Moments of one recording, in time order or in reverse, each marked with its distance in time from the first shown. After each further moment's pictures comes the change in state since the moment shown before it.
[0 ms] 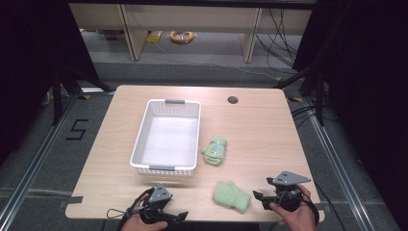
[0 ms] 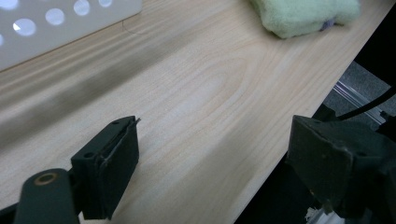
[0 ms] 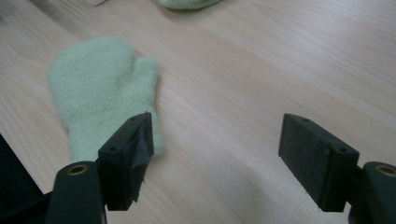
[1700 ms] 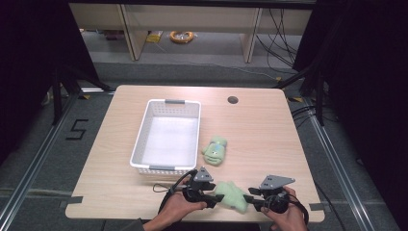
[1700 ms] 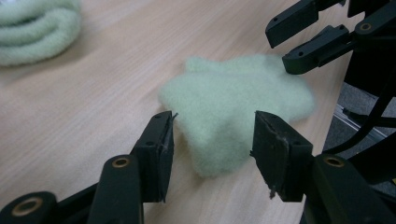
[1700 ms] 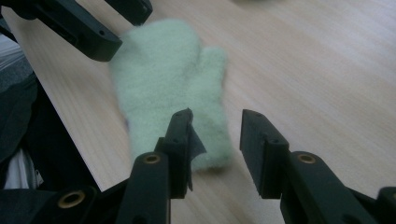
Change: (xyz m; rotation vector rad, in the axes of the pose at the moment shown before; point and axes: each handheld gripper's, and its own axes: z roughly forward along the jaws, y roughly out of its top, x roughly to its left) left arm -0.039 0.082 0.079 0.008 -0.159 0.050; right arm 0.023 0.004 0.020 0.062 0.135 -0.085
